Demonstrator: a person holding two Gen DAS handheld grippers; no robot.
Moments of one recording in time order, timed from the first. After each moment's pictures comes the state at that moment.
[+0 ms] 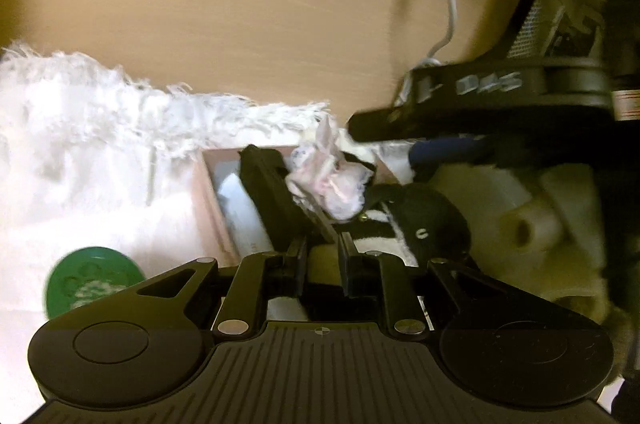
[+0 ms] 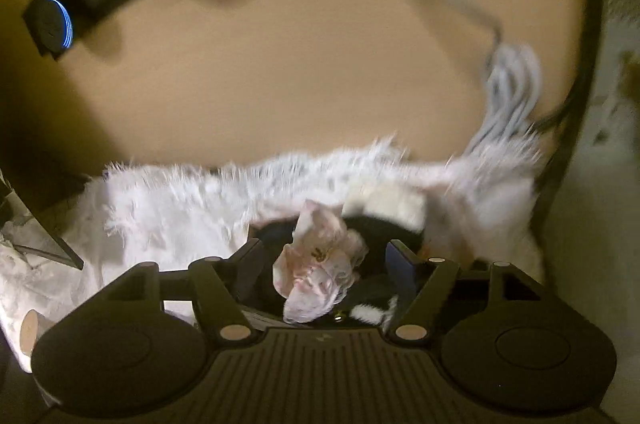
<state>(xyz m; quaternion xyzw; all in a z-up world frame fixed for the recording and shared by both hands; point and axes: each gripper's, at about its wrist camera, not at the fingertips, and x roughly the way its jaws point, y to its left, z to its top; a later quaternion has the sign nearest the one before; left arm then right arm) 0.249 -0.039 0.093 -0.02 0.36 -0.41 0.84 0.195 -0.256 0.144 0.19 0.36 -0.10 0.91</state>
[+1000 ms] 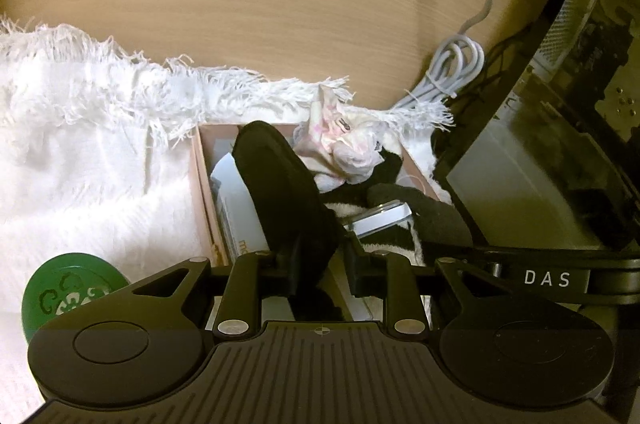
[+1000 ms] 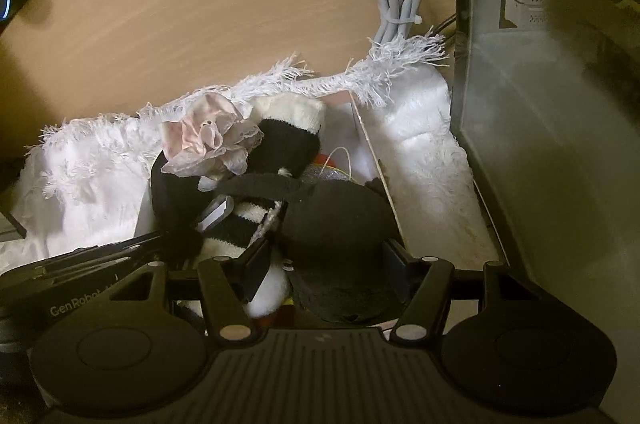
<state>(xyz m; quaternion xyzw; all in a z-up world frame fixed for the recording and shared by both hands) 0.270 -0.064 0.074 -0.01 0.40 -0.39 0.83 0.149 -0.278 0.091 0.23 0.41 -0.17 0.87</state>
